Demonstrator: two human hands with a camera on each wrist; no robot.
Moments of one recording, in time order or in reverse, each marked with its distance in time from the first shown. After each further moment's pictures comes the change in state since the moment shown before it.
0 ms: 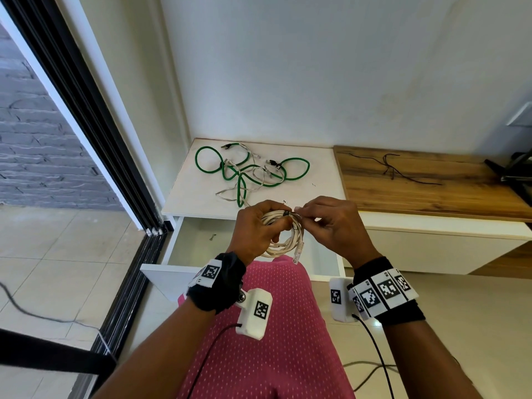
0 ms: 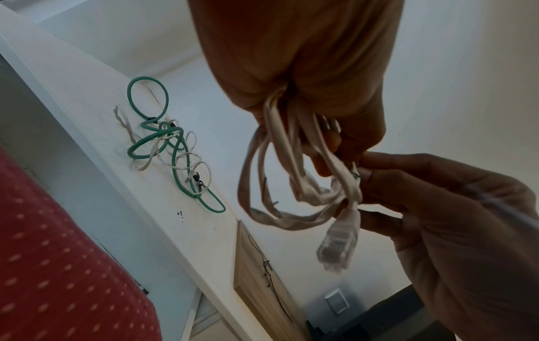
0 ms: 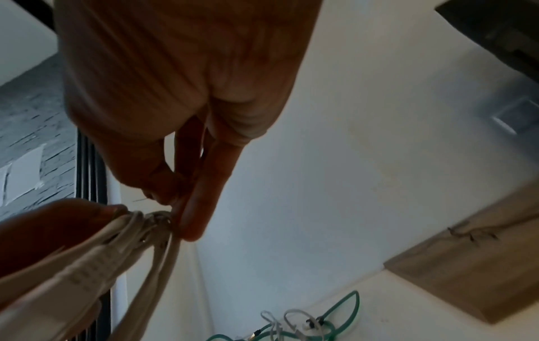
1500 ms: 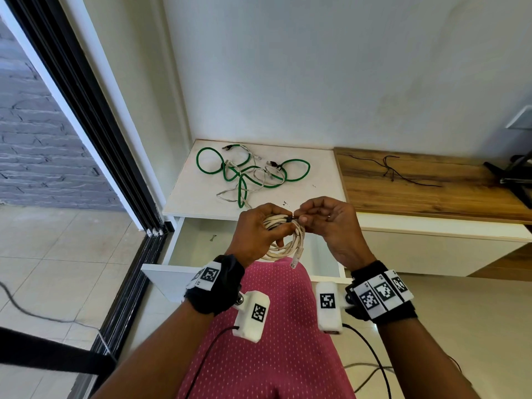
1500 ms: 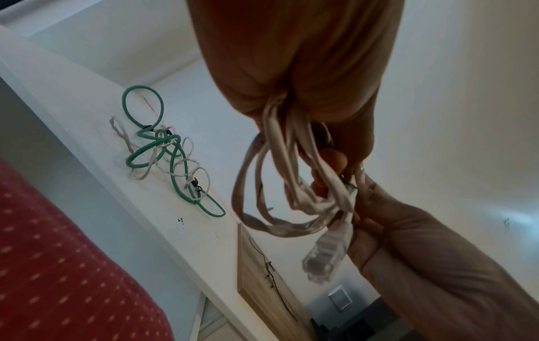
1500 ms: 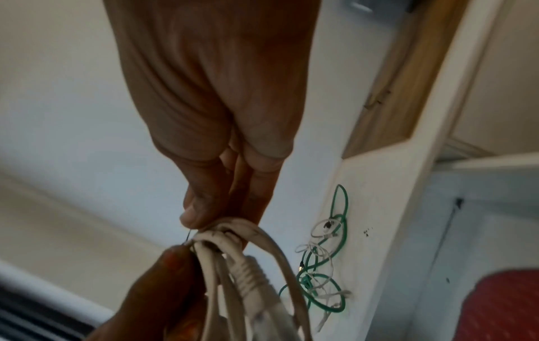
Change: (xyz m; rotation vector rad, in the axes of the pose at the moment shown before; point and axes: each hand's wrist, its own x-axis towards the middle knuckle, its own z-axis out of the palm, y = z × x) left_hand -0.005 0.000 -0.004 0.056 -0.076 0.032; right_hand -0.002 -0.012 0.007 0.891 0.099 0.771
